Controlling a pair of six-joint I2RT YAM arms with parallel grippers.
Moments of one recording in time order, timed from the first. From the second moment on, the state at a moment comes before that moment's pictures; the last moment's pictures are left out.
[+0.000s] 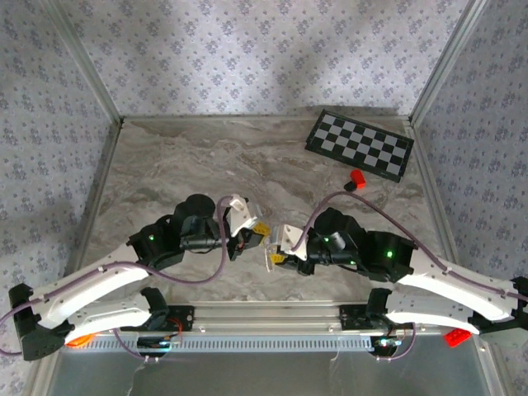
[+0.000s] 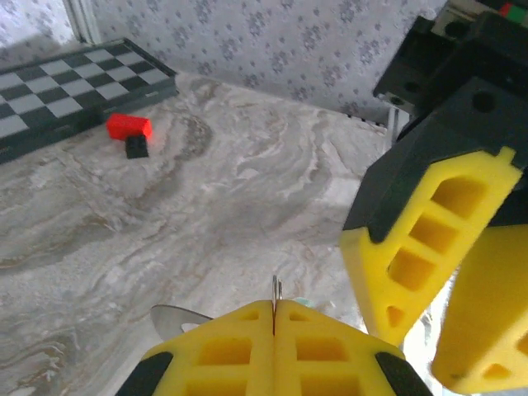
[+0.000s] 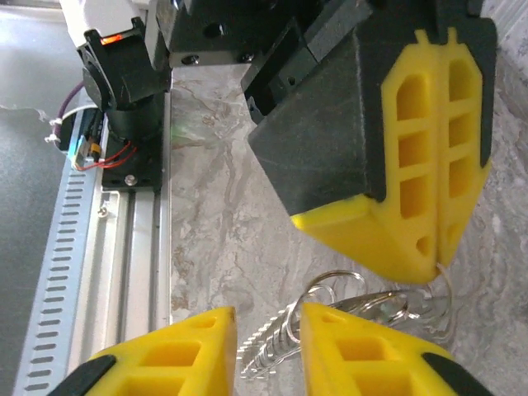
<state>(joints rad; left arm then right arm) -1.02 0.92 0.87 -0.30 0.28 -0.02 1.17 0.87 0.96 -0.59 -0.14 -0.28</state>
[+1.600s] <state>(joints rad) -1.01 0.67 0.62 0.00 0.31 0.06 0.99 0.73 0.83 -0.34 -0.32 0.07</state>
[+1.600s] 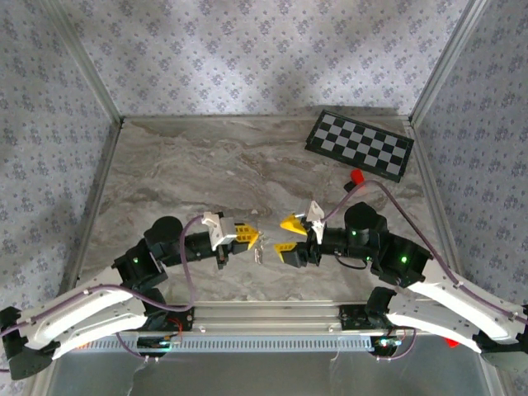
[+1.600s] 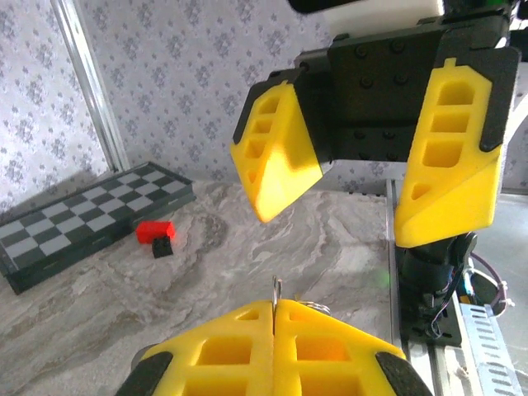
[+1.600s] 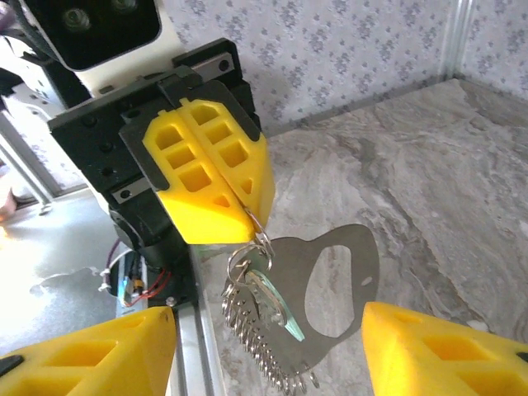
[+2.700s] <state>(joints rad) -1.01 0.66 0.60 0.07 0.41 0.06 0.99 0.83 0.83 -0.20 -0.47 0.07</state>
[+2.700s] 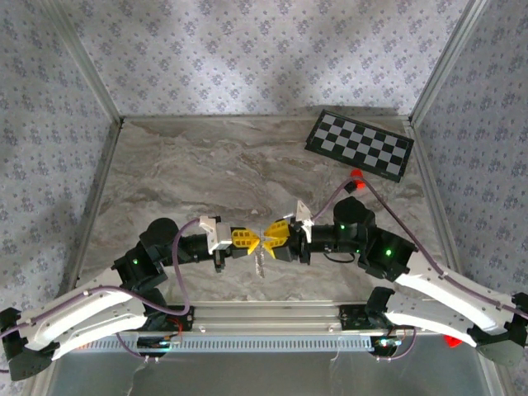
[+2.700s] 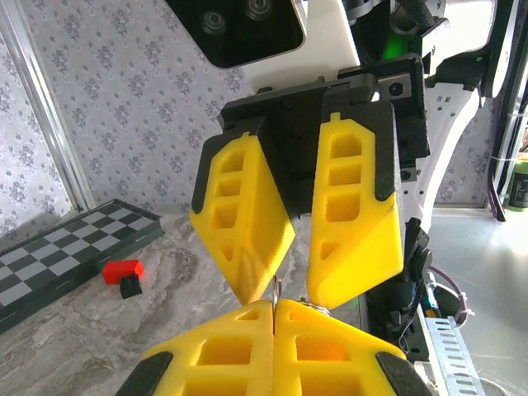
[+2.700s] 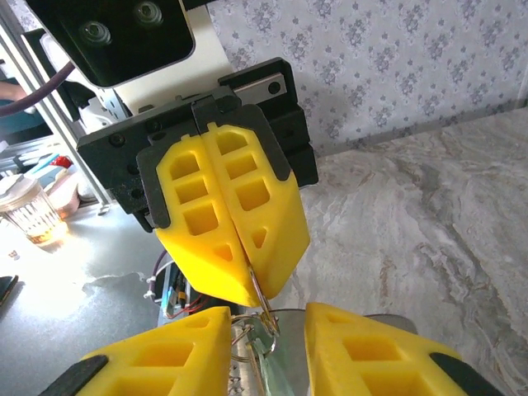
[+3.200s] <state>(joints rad) -1.01 0.66 0.60 0.06 0.42 0.05 0.99 0.83 0.83 -0.21 -0.48 0.06</state>
